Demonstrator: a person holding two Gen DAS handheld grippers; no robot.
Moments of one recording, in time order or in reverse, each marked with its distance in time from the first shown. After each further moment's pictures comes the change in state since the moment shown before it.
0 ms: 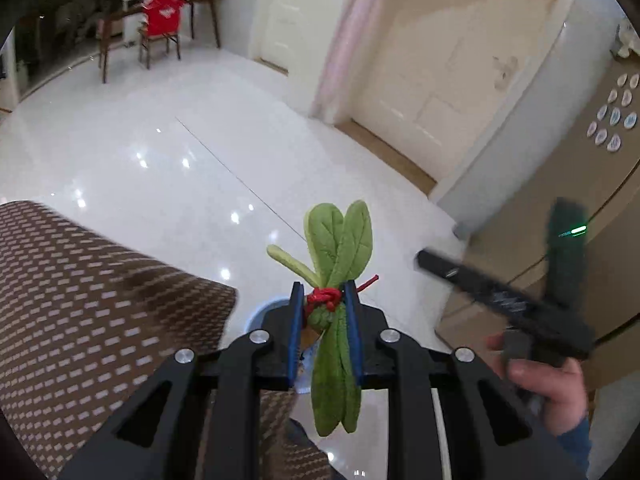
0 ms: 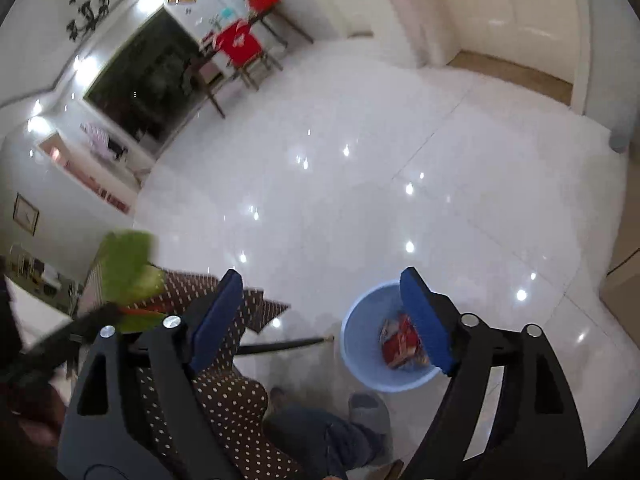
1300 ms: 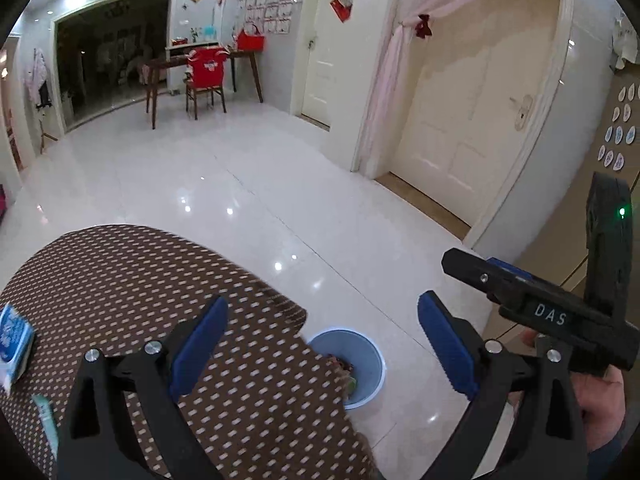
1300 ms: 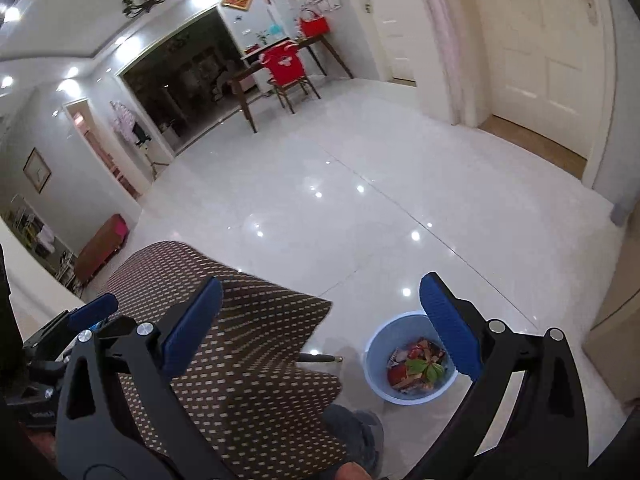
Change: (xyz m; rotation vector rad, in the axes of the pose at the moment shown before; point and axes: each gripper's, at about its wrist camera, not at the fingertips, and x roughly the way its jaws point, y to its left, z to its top) left arm -0.138 0.016 -0.036 -0.014 -0.244 0.182; right arm -0.054 0.140 -0.012 -0.214 -0.101 0.019
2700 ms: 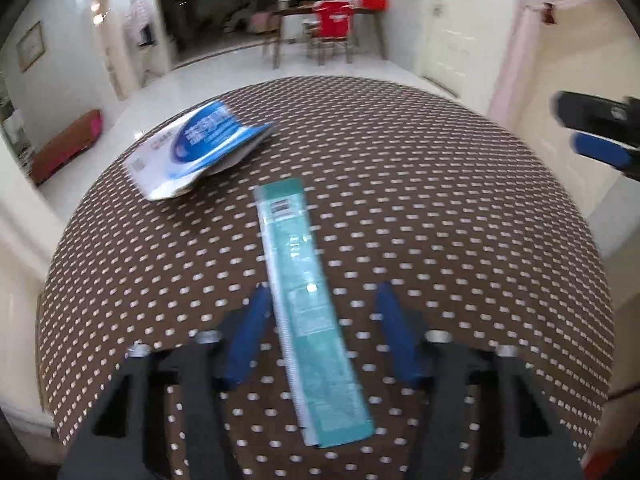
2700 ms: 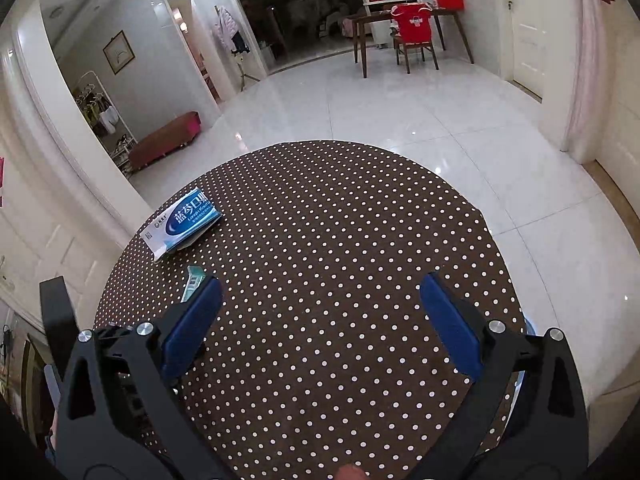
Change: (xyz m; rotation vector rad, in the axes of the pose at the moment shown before) left arm -0.074 0.200 -0.151 -0.172 0.158 0.334; right arm 0.064 0.240 -0.086 -0.352 0.185 0.215
